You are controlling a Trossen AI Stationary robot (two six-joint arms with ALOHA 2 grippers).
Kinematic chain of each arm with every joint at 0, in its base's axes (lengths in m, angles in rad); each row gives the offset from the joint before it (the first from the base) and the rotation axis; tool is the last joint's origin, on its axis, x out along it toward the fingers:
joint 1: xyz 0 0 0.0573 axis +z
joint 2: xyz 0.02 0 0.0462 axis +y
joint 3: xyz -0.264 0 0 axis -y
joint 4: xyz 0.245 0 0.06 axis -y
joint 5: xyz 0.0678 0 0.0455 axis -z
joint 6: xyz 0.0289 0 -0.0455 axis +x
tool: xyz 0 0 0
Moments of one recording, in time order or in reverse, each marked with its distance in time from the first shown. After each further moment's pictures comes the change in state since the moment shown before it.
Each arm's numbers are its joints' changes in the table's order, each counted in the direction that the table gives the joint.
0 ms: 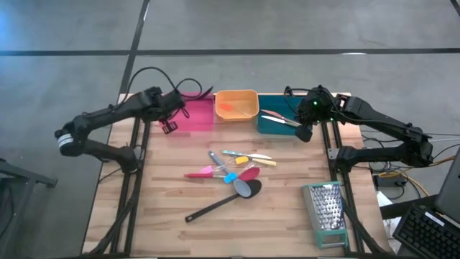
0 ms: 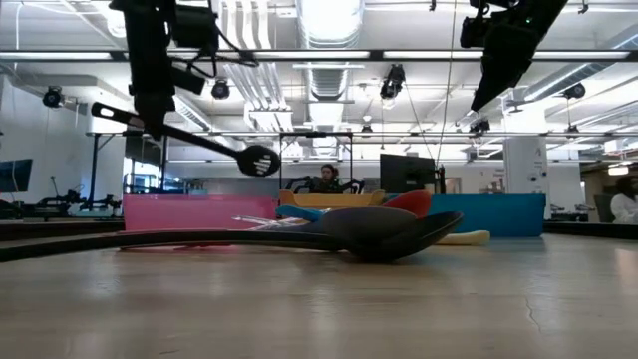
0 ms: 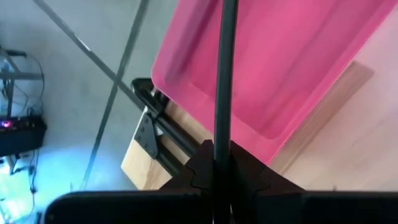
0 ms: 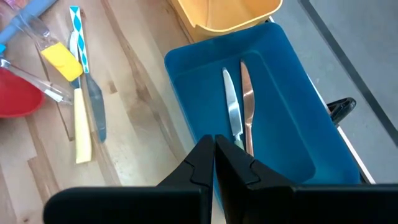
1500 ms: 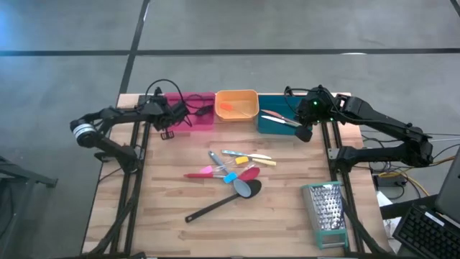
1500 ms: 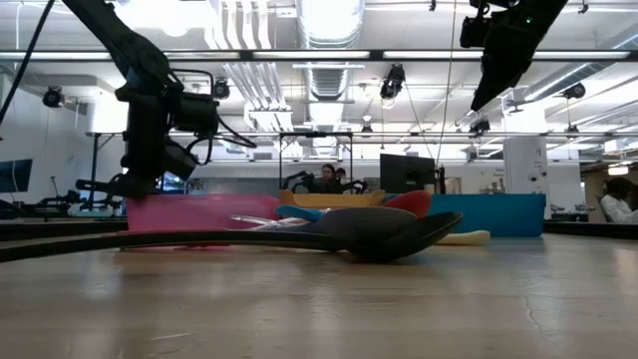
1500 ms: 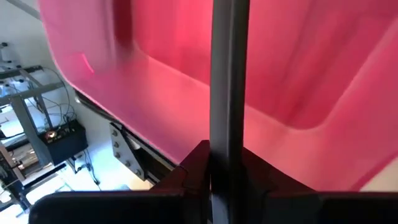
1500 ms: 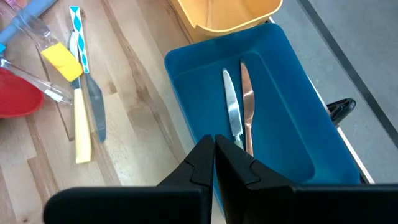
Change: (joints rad) left arm 0.147 0.200 -0.351 0.449 -0.071 0.367; right arm 0.000 0.000 0.000 0.001 0.000 -0.002
